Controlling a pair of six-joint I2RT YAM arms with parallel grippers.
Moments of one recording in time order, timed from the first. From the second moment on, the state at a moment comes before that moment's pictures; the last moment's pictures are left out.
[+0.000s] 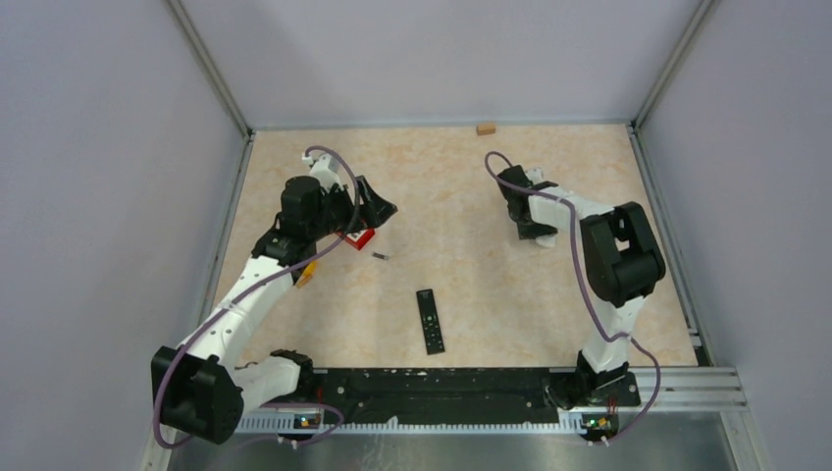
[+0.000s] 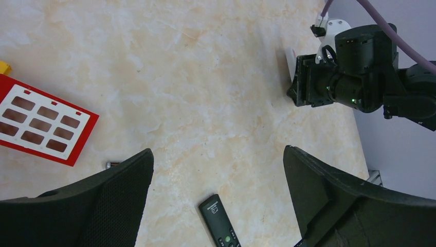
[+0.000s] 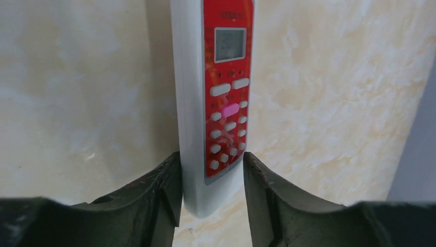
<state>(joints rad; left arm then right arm) -0.29 1.12 0.86 -0.14 0.32 -0.56 0.38 1.89 1.23 -0.59 0.61 0.26</state>
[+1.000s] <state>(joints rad) -0.29 0.94 0.82 -0.12 -0.18 -0.70 0.99 1.83 1.21 -0.50 0.08 0.56</state>
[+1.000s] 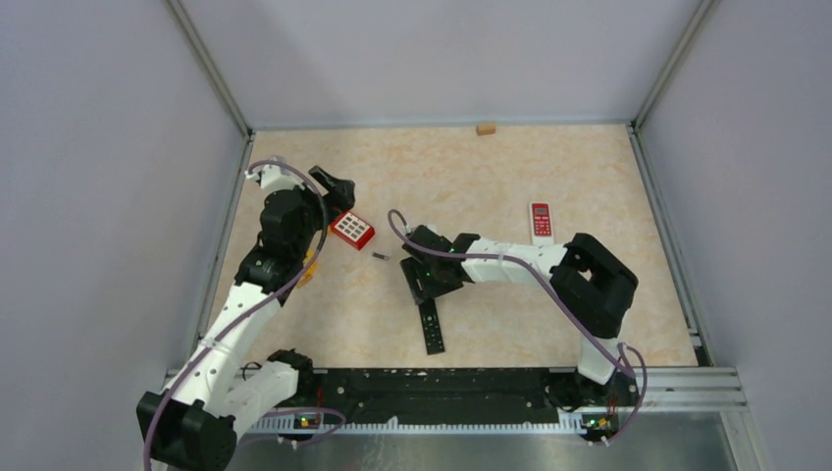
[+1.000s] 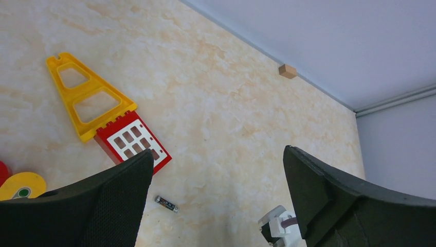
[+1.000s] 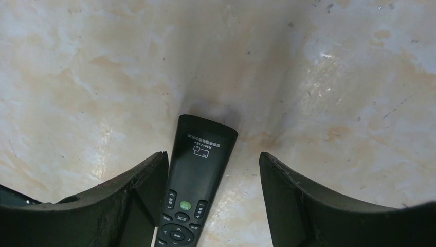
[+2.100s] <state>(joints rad) -0.29 0.91 0.76 -0.07 -0.06 -0.67 0.87 1.72 1.19 -0.42 0.22 0.60</state>
